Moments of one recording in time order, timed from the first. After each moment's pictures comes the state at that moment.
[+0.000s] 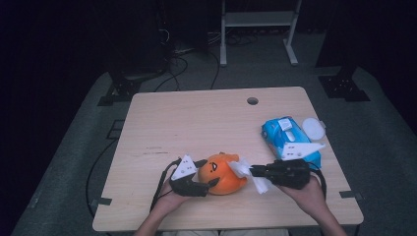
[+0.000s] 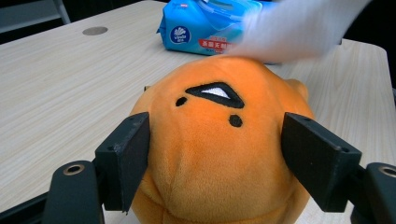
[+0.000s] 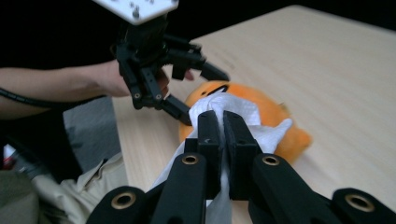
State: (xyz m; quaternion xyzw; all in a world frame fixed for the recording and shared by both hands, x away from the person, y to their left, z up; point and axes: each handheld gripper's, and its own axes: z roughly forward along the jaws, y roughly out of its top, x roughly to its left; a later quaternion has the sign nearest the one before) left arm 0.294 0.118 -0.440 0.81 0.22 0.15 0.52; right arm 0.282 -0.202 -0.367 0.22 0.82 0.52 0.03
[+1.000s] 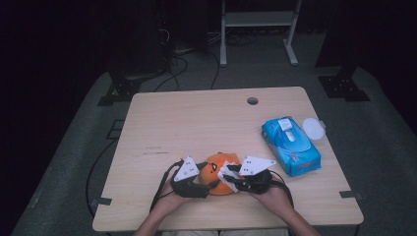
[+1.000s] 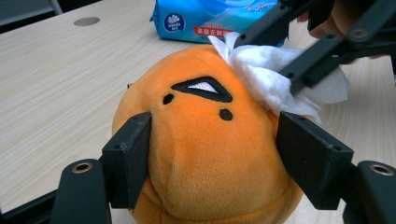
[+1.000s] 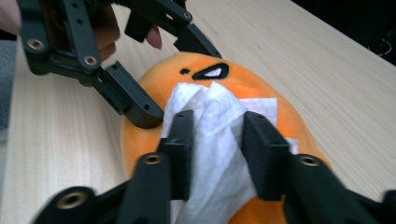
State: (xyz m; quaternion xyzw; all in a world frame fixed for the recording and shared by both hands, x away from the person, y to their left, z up) left arm 0.293 0.115 -0.445 0.82 0.22 0.15 0.50; right arm 0.291 -0.129 -0.424 0.17 0.86 0.46 0.18
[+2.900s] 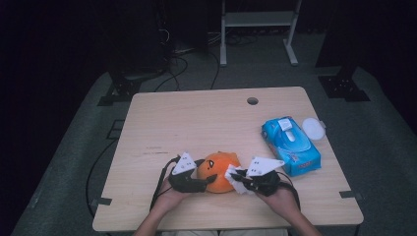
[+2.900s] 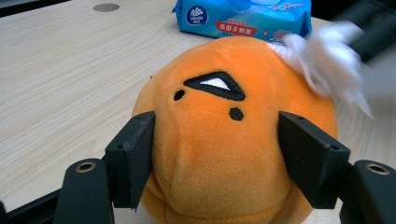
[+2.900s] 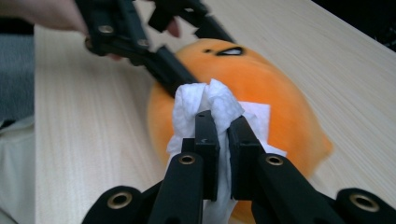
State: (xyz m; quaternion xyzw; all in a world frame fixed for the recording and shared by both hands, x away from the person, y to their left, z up) left arm 0.306 0.122 -0.446 0.81 0.26 0.14 0.50; right arm 0.286 -0.152 -0.417 0.19 0.85 0.45 0.17
